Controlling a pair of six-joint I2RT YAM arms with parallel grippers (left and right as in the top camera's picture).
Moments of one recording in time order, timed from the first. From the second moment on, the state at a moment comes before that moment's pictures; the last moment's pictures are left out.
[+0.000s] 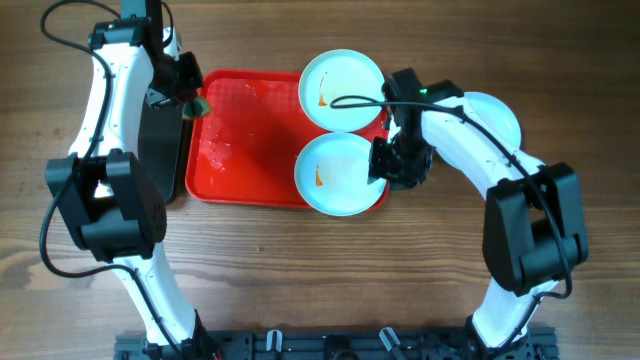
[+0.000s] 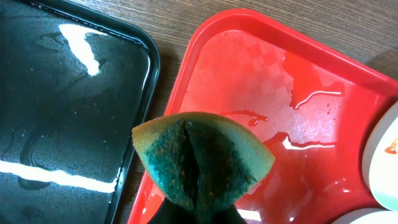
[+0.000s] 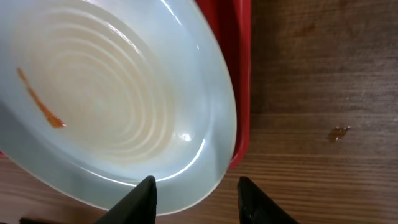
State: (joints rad) left arm 0.07 2.12 1.89 -1.09 0.12 -0.23; right arm 0.34 1.94 1.38 -1.09 -0.30 0.51
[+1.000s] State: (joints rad) left arm 0.07 2.12 1.89 -1.10 0.16 -0.24; right arm 0.59 2.08 1.49 -0.50 -0.17 0.57
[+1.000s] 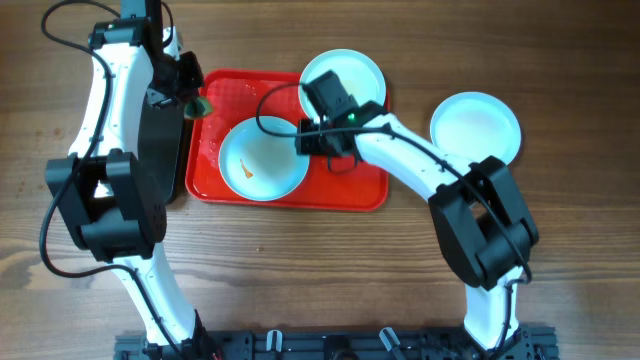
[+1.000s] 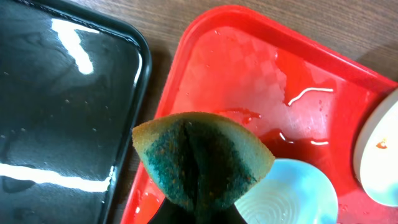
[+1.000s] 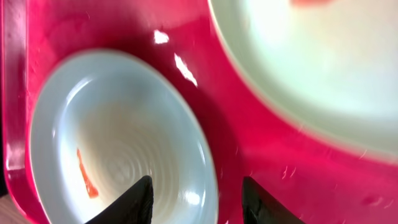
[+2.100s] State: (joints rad) left arm -0.15 2.13 1.57 -0.84 0.25 -0.21; right arm 0.55 2.26 1.67 -0.62 -0.31 0.65
